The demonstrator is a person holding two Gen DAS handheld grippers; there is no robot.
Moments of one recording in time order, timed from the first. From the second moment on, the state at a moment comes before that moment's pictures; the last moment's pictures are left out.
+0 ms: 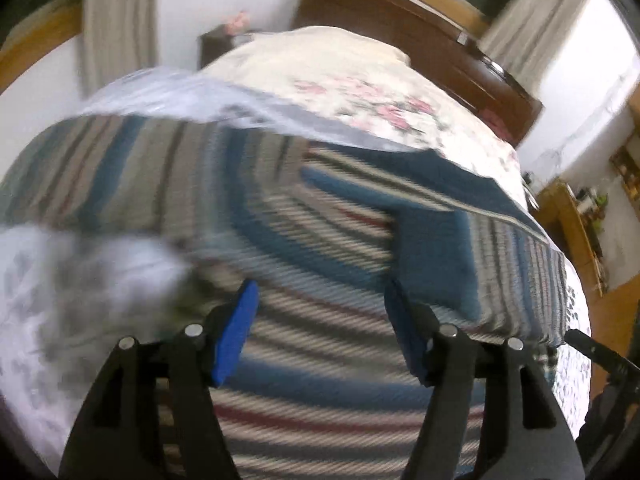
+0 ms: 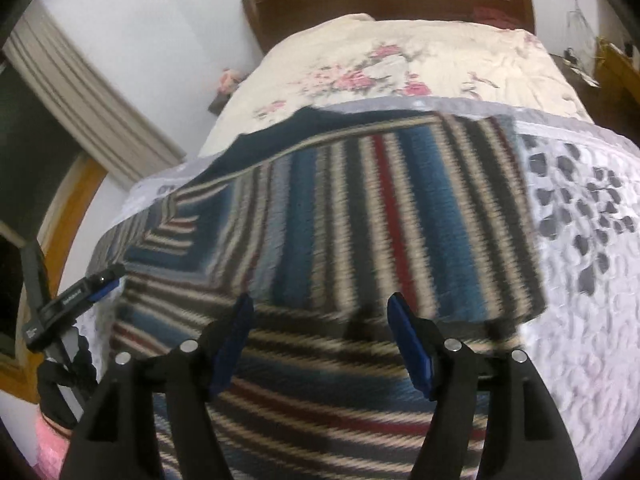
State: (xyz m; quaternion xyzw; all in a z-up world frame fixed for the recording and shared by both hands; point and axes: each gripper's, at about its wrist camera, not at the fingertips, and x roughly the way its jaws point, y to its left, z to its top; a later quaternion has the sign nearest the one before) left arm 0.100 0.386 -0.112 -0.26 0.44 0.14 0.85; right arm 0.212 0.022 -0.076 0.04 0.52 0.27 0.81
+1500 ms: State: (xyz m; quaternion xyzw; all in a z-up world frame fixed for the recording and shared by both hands) left arm 0.034 0.621 -0.094 -0.46 0.20 0.20 0.84; right arm 0.170 0.056 -0.077 0.03 0.53 0.21 0.82
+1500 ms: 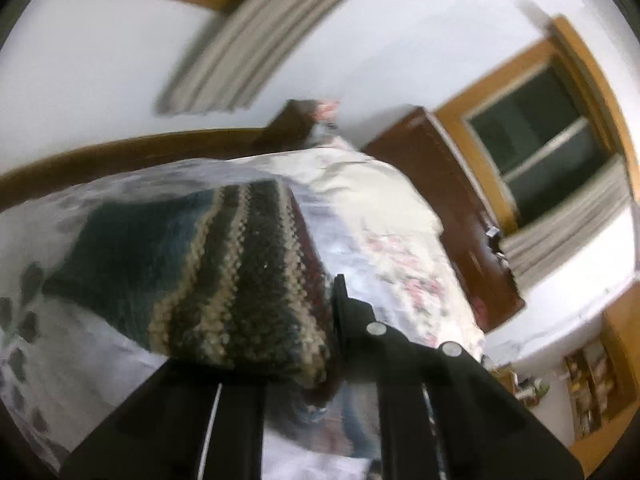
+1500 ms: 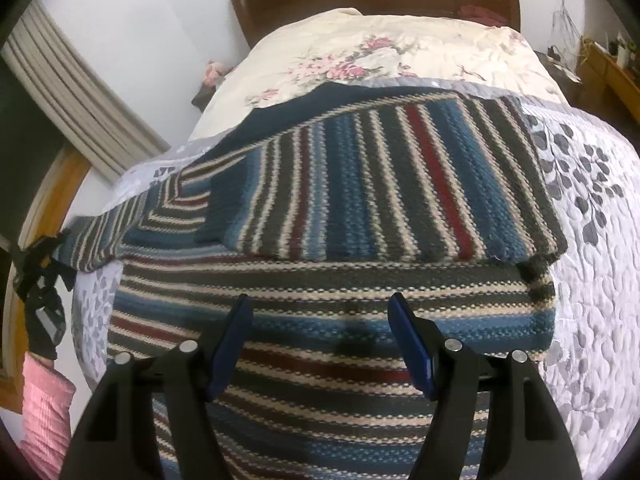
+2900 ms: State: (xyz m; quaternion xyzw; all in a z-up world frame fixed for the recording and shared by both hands) left arm 0.233 0.237 -0.146 -0.21 0.43 -0.09 0.87; right arm 0.181 -0.029 -0.106 0.04 0.54 0.17 0.82
